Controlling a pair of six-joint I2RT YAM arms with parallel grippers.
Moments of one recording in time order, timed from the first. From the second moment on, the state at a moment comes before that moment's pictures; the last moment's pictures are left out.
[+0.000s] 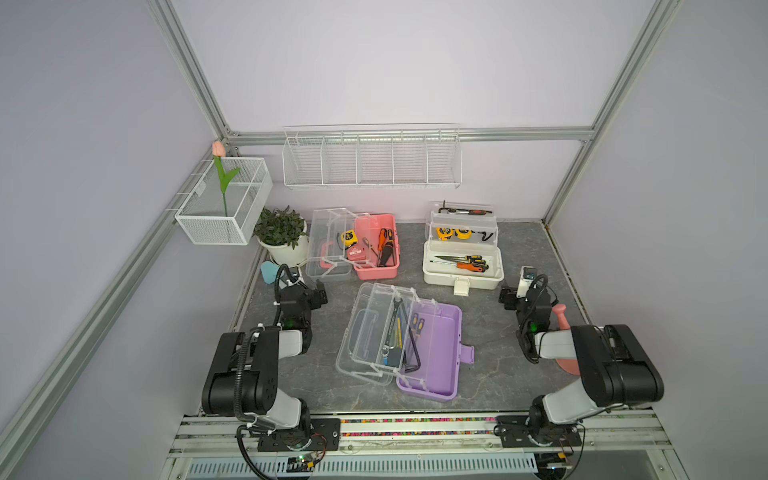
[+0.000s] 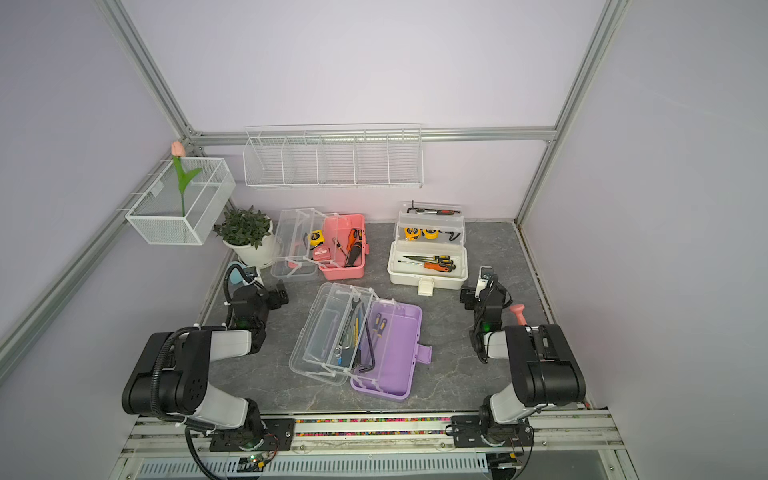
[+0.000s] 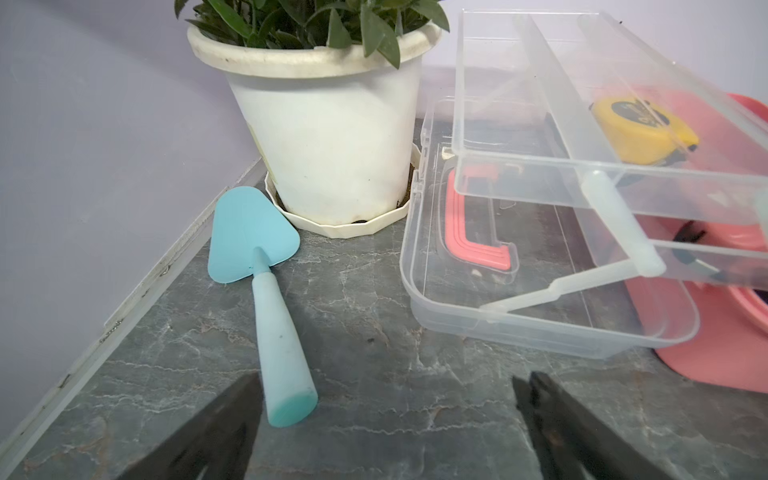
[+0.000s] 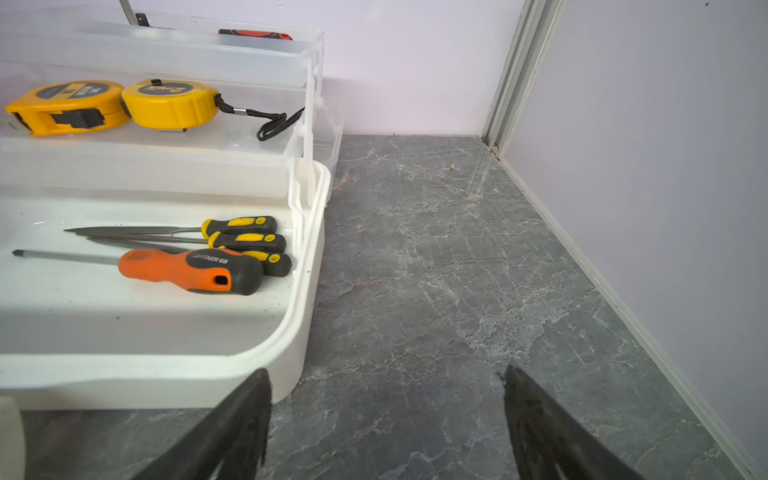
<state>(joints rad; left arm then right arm) -0.03 1.52 0.41 0.75 -0.16 -0.07 0.04 1.55 0.35 0.90 0.20 -0.01</state>
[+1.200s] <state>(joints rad) -0.03 1.42 0.53 0.50 -0.18 -0.08 0.02 1.51 0.34 0.85 0.19 0.00</state>
